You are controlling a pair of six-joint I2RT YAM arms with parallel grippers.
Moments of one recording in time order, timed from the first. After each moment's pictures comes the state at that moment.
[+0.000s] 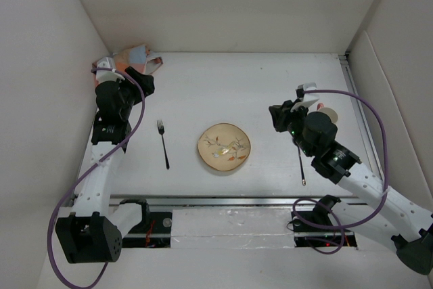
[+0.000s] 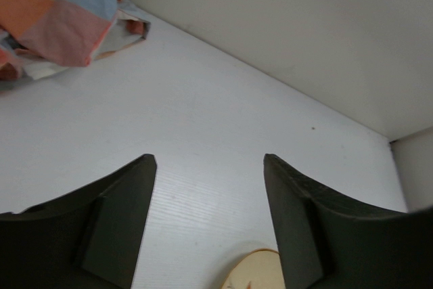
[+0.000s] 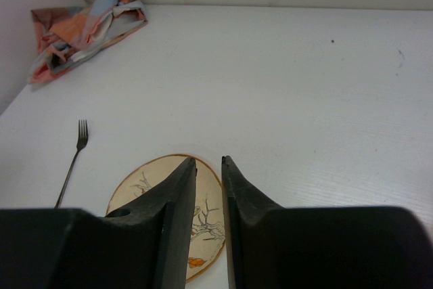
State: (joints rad) left arm 0.01 1.04 0.90 -0.02 0.06 -0.56; right arm 0.71 0.86 0.78 -0.01 0.34 0.27
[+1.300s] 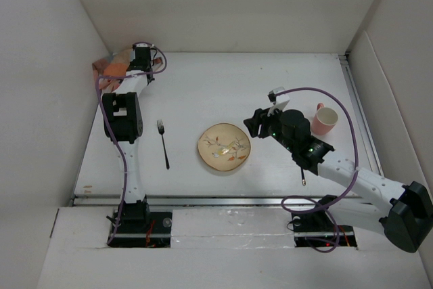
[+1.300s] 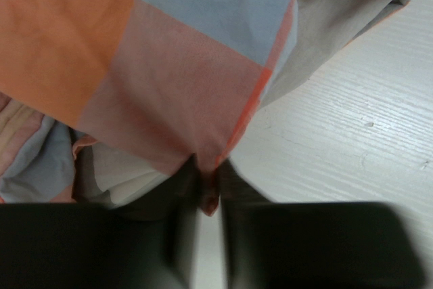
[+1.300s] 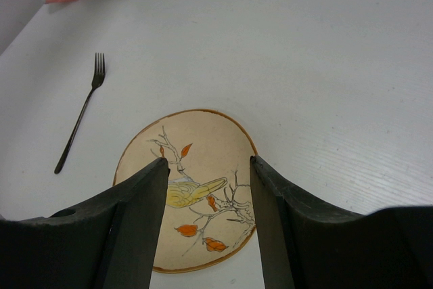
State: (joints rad) left arm 0.02 2.33 1.88 -0.29 -0.32 -0.10; right arm 0.70 1.08 0.70 0.14 0.13 0.30
